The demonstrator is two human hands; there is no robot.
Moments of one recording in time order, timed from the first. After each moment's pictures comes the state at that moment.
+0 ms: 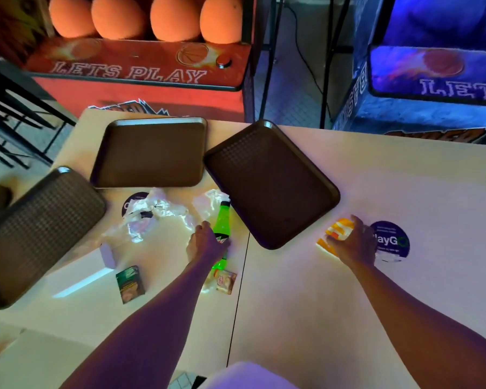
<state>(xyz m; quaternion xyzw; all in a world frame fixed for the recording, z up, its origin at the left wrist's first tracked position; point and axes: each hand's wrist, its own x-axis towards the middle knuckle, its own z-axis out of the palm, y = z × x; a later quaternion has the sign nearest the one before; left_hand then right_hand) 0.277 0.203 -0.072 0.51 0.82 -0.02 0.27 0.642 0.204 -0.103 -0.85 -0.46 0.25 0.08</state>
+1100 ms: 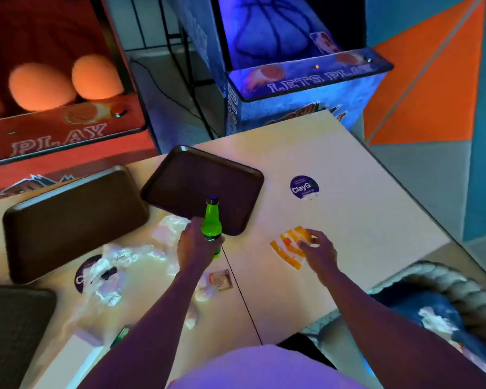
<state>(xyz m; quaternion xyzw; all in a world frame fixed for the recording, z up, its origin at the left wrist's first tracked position) 0.256 0.186 -0.006 0.71 0.61 0.16 0.32 0.510 0.011 -0.014 -0.87 -0.16 0.26 0.38</state>
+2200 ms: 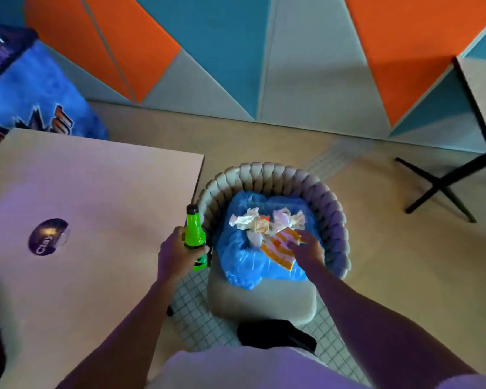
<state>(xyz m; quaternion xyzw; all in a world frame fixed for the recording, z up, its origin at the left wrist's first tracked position) 0.636 -0.167 -0.027 0.90 0.22 -0.10 0.37 0.652 -0.492 -0.049 -0.81 0.32 0.13 0.47</state>
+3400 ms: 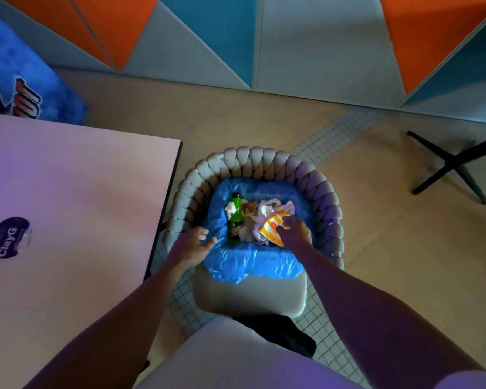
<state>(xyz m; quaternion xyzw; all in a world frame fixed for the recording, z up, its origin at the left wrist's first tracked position) 0.713 -0.253 -0.087 0.89 0.14 -0.31 0.31 0.737 -0.537 -0.099 -0.84 0.28 0.23 0.40</state>
